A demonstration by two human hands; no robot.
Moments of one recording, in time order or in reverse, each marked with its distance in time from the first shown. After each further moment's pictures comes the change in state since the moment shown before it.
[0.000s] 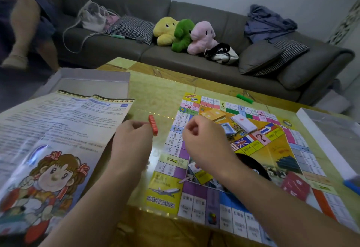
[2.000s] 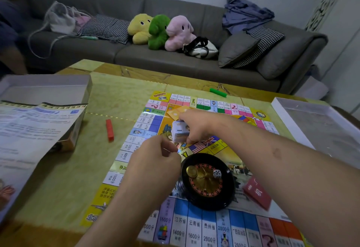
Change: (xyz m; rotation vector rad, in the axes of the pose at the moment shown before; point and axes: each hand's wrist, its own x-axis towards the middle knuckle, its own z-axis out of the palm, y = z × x) left_hand -0.072 0.008 0.108 0.453 -0.315 0.171; right_hand 0.123 0.114 -0.060 -0.776 -0.579 -0.133
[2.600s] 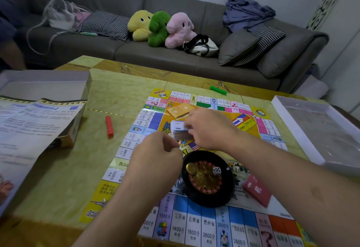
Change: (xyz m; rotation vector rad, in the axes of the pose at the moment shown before) left_hand 0.005 -0.001 0.002 0.010 -0.003 0.008; right_hand -0.043 -0.002 0.019 -0.172 0.395 -0.065
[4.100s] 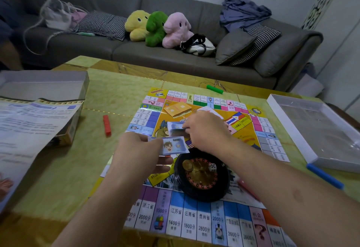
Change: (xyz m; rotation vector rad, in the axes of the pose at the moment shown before) left_hand 0.014 -0.007 -0.008 -0.482 0.021 -0.245; right_hand -0.008 -0.005 0.015 0.079 0.065 0.173
